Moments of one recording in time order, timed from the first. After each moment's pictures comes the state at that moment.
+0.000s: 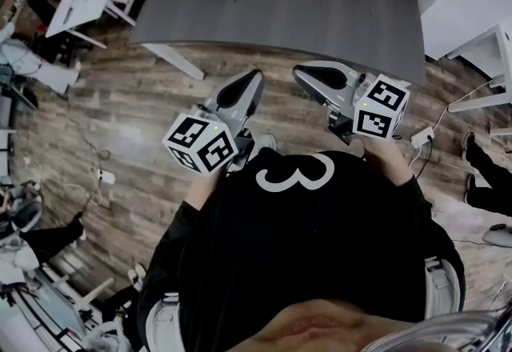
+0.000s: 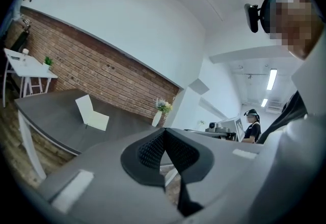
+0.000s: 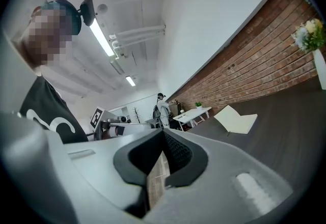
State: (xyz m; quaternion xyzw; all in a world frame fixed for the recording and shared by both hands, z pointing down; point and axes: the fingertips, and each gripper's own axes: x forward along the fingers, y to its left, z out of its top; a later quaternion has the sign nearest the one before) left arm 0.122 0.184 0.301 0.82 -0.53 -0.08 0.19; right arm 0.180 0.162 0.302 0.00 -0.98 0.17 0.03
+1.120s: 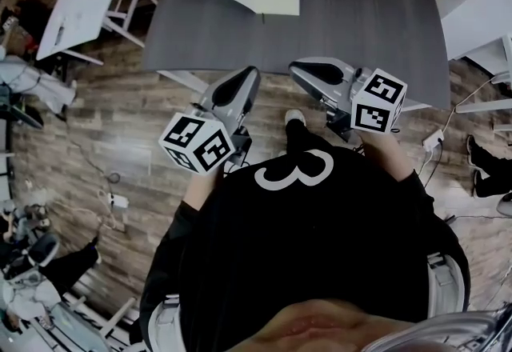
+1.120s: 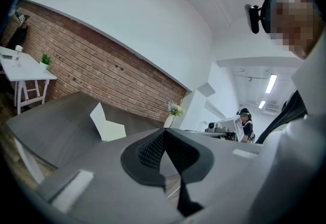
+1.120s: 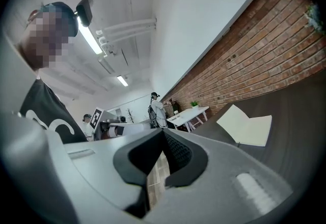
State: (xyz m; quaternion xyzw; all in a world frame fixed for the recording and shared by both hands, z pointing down) left arm -0.046 0.094 0.312 0.83 -0.52 -0.08 0.20; right arm 0.013 0.074 0.314 0.03 -0.98 0.20 0.03
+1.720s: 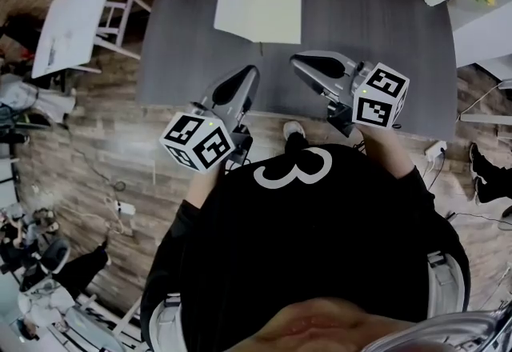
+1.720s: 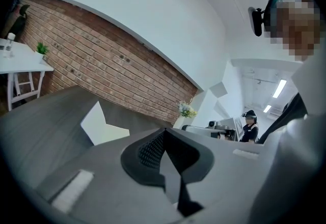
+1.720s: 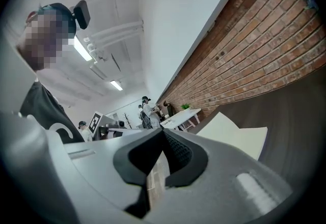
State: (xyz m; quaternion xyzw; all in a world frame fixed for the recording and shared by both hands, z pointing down) left arm -0.074 -0.053 0.325 0.82 -0.52 -0.07 0.23; right arm -0.014 -0.081 0.321 0.03 -0.97 0.23 0.03
